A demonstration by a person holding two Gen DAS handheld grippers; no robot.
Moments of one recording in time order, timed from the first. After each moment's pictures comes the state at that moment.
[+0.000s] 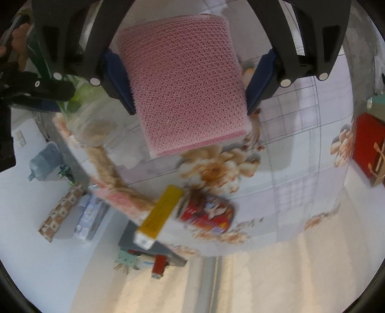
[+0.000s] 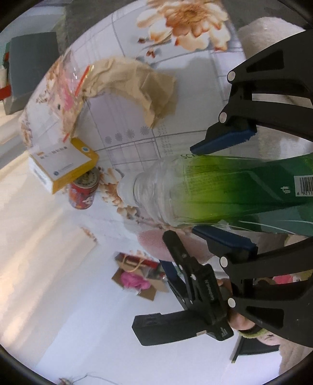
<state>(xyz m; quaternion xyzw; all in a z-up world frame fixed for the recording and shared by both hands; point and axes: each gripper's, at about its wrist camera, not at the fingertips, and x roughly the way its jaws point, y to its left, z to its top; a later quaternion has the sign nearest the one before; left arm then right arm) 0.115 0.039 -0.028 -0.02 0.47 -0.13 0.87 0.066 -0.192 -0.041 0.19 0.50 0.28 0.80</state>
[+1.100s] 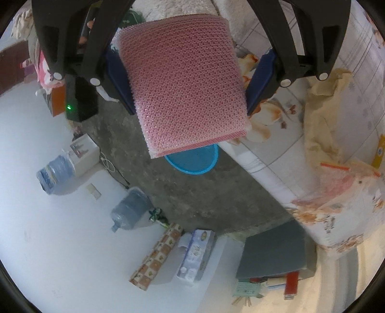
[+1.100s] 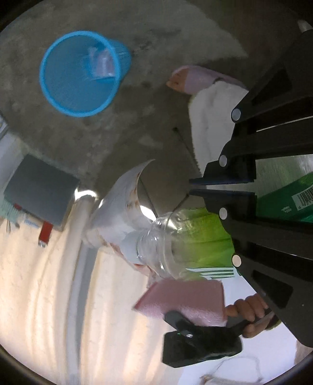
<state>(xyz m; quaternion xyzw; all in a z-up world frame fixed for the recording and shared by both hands) 0.123 -0.258 -0.017 0.00 0.50 -0.39 0.77 -0.020 -0.457 -0.172 0.48 0.41 0.10 0.77</state>
